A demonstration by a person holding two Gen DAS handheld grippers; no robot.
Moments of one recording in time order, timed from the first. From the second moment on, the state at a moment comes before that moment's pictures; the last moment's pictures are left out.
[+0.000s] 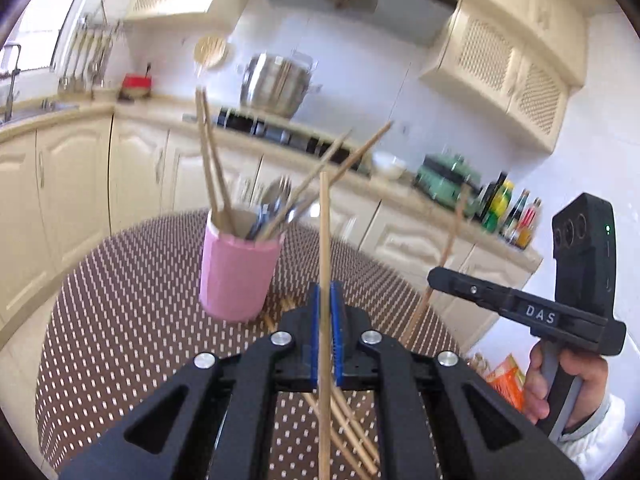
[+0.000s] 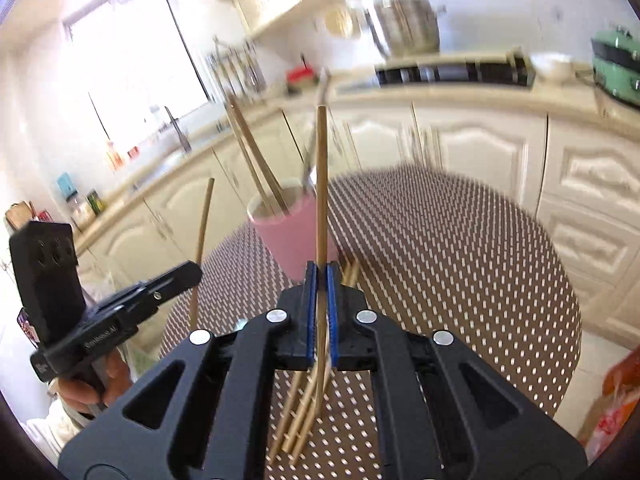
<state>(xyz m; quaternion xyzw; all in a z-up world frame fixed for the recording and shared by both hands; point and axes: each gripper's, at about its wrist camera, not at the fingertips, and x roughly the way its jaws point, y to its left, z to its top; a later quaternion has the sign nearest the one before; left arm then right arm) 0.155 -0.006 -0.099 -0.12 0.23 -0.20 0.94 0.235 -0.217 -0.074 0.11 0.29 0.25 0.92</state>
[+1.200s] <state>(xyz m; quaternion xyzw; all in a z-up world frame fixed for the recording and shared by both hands) 0.284 0.007 -0.035 -0.14 -0.03 -0.08 0.99 0.288 -0.126 0.006 0.01 0.17 0.28 0.95</state>
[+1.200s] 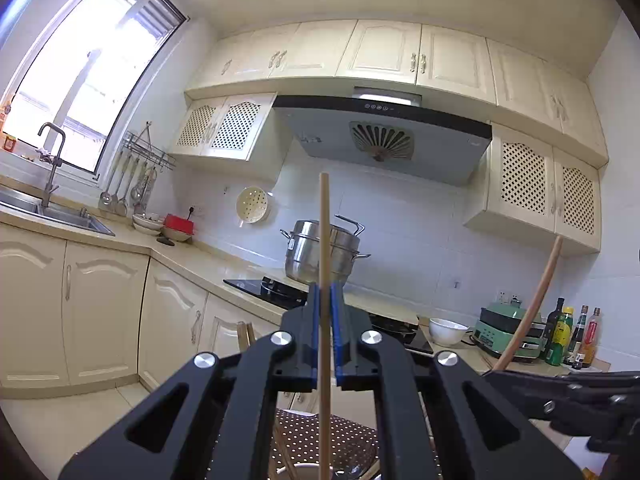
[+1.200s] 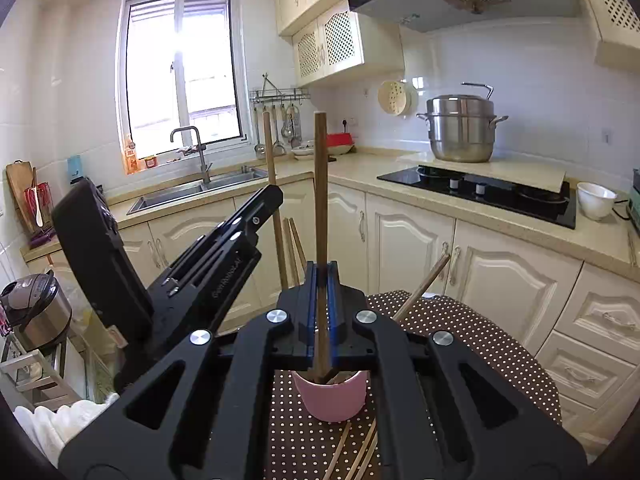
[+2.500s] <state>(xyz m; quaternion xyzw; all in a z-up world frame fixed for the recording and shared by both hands) 0.248 0.024 -0.048 -0.13 0.09 -0.07 0.99 0.283 -0.109 0.003 0.01 0.21 0.25 0.95</state>
